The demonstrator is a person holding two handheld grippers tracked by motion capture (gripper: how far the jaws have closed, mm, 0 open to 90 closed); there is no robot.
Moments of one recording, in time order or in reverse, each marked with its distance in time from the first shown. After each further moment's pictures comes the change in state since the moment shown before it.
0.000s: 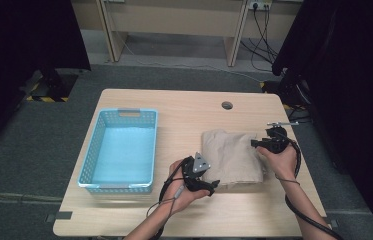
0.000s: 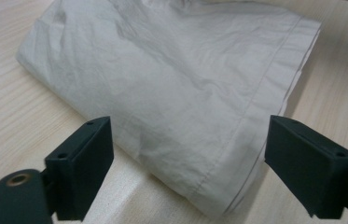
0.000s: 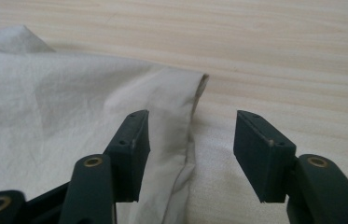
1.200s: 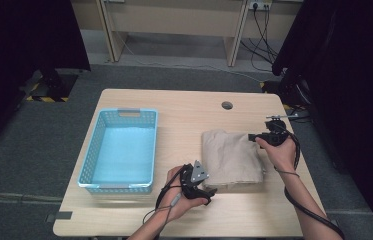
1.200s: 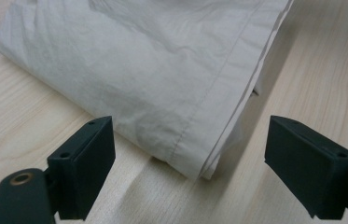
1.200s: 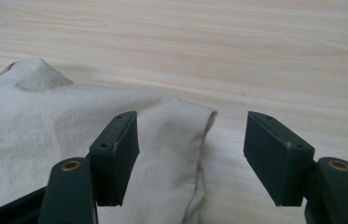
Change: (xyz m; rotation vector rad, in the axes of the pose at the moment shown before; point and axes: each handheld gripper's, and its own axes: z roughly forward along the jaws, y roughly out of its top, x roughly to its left) left arm -0.008 -0.018 -0.004 0.035 -0.022 0.073; right arm 0.003 0.023 0.001 0.020 0.028 0.016
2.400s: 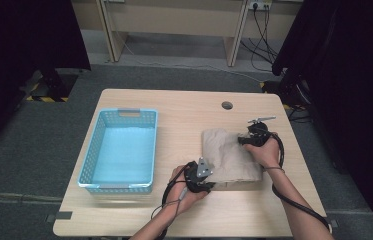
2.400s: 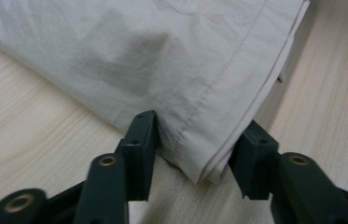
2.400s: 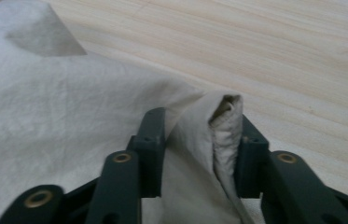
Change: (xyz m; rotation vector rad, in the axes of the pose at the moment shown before) left arm 0.008 0.002 0.023 0.064 0.002 0.005; right arm 0.022 -0.006 0.048 0.041 -0.008 -0.162
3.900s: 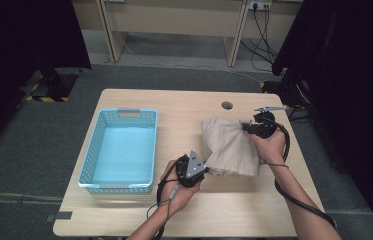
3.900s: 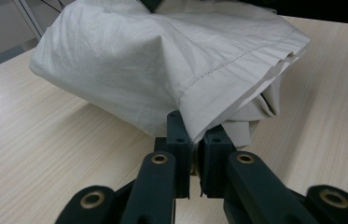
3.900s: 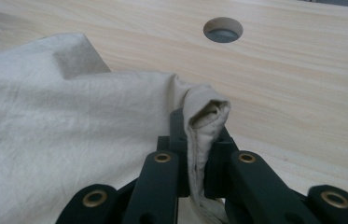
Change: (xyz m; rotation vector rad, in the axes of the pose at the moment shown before) left arm 0.004 0.017 -0.045 -0.225 0.115 0.039; right arm 0.011 0.029 -0.052 -0.148 0.034 0.026
